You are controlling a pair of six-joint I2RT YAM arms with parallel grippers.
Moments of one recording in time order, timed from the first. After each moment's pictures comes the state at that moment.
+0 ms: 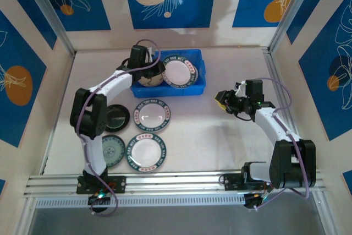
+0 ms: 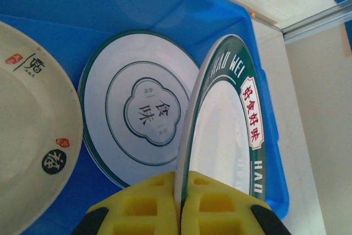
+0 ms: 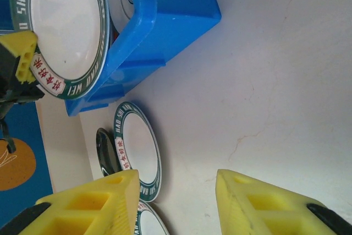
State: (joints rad) left arm -0.36 1.99 1.54 -0.16 0.38 -0.67; right arm 0.01 1.28 0.74 -0.30 -0.66 0.79
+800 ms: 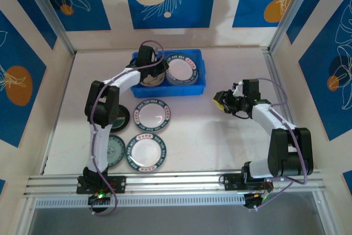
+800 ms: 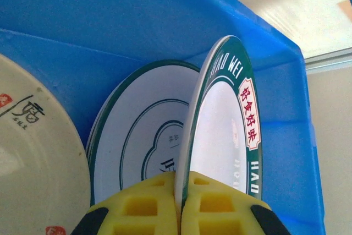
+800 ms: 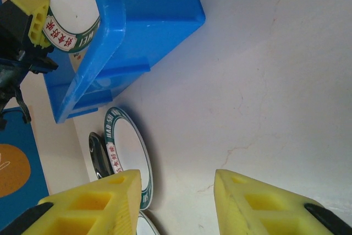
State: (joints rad) left arm -0.36 2.24 1.72 -0.09 0.35 -0.79; right arm 0.03 1.39 0.75 -0.24 -0.66 0.80
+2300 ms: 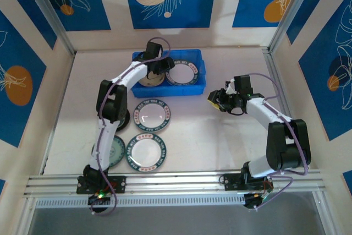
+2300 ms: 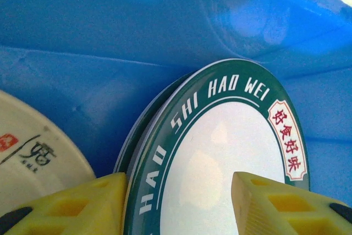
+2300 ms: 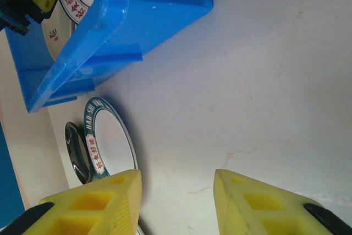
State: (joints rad) left arm -0.39 2.44 2.11 -0.45 0.25 -0.67; right arm 0.12 1.46 0.84 -0.32 -0.59 0.74
